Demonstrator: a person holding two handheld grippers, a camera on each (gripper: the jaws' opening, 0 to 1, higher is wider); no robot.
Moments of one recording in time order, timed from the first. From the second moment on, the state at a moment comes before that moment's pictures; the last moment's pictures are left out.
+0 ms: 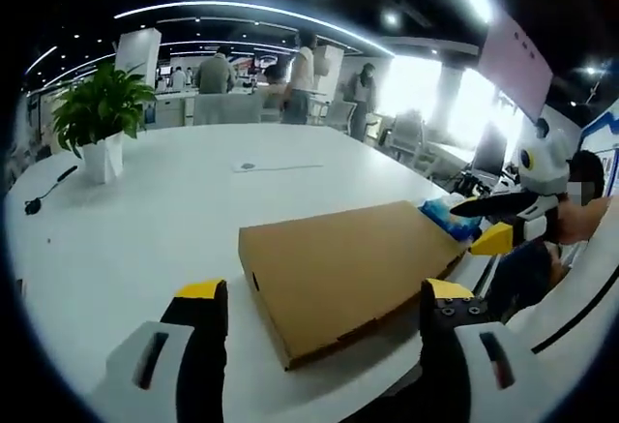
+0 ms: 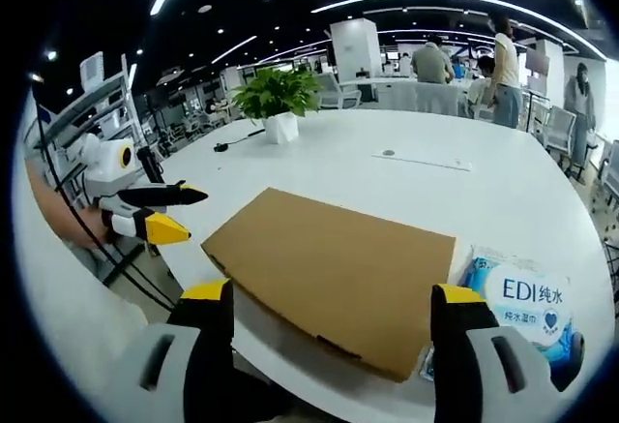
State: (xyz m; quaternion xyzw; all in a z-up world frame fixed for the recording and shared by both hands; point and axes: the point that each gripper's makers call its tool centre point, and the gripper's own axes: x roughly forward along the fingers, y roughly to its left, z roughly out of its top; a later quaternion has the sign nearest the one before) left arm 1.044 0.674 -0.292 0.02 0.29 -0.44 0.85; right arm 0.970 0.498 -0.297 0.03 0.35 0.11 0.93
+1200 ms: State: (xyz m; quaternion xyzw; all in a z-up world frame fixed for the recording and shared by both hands) left arm 1.029 0.657 -0.284 0.06 0.24 -0.44 0.87; right arm 0.939 0.464 -0.287 0.00 0.22 0.07 0.97
